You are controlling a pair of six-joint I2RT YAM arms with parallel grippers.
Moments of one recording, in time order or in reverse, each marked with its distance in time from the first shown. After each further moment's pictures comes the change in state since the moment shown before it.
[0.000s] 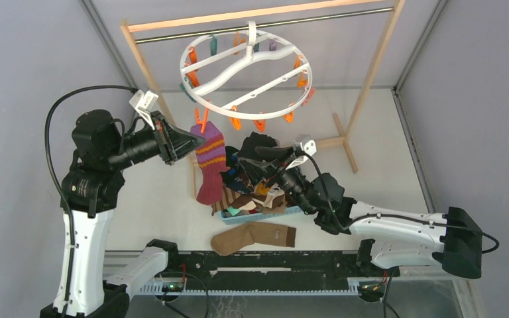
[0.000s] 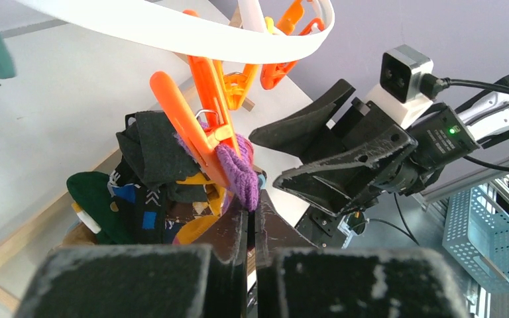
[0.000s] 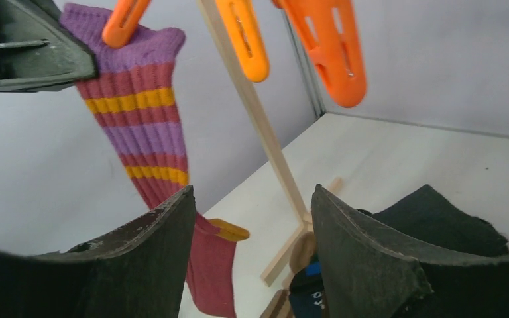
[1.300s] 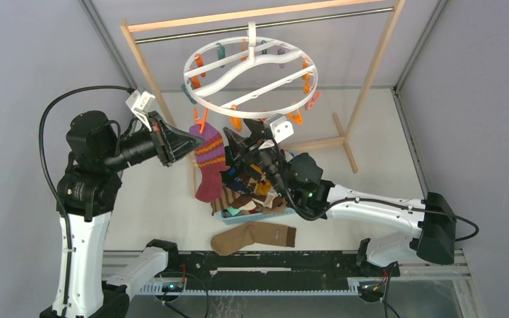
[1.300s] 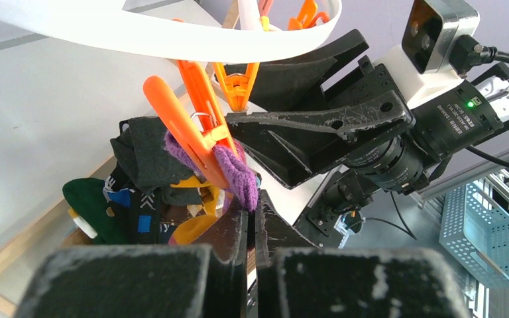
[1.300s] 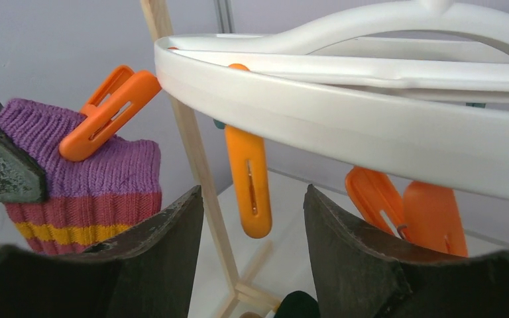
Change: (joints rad) left arm 0.000 -0.005 0.030 -0.013 0.019 0.000; right arm 0.025 0.238 0.349 -0.010 0.150 -0.349
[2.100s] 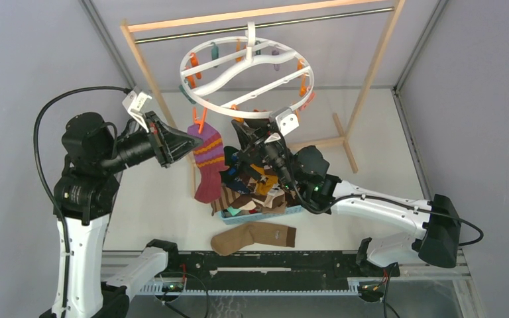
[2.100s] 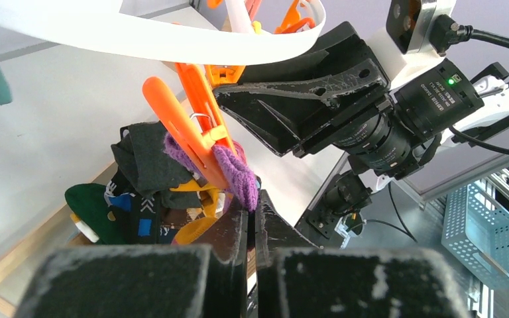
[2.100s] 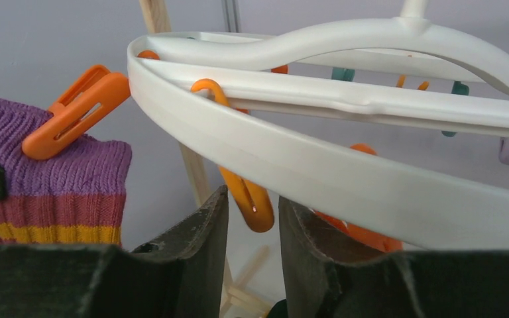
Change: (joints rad) left arm 0.000 -0.005 0.017 0.000 0.000 0.000; right arm -0.075 -0.033 0.000 -0.043 -0.111 0.018
